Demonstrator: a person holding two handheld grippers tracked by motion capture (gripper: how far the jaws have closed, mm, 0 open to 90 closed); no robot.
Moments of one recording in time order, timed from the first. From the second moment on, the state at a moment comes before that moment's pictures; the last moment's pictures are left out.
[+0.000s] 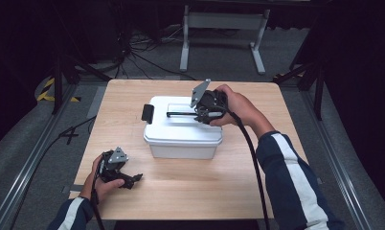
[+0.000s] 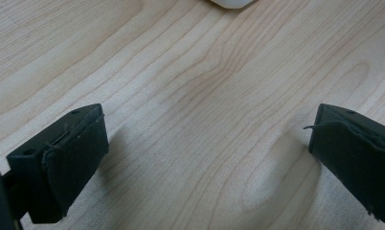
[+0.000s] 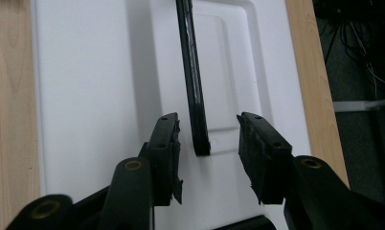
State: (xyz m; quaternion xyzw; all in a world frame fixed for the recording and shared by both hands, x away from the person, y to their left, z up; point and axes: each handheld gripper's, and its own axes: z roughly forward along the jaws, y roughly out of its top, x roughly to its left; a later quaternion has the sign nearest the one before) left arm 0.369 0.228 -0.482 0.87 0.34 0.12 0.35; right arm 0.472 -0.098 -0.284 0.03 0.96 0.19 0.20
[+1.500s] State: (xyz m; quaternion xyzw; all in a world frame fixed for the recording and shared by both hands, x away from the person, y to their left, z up) left arm 0.367 0.227 -0.483 0.86 0.34 0.13 0.35; right arm 0.475 -0.073 -0.285 -0.02 0.96 0.17 0.21
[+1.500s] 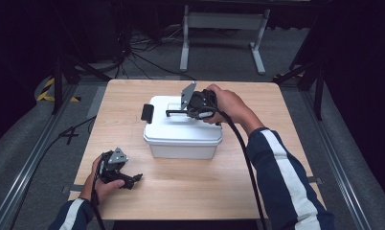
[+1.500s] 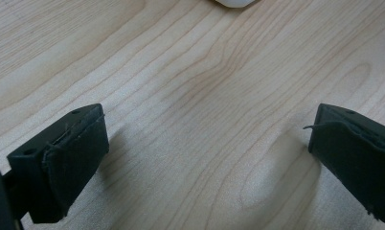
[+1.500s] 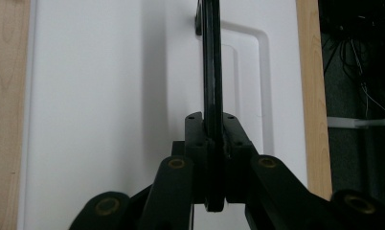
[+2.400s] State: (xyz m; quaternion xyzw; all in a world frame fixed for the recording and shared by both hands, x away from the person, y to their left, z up) left arm 0.367 0.227 -0.482 0.86 0.34 0.13 0.35; right arm 0.472 -0.080 -0.275 -0.04 0.95 0.22 0.22
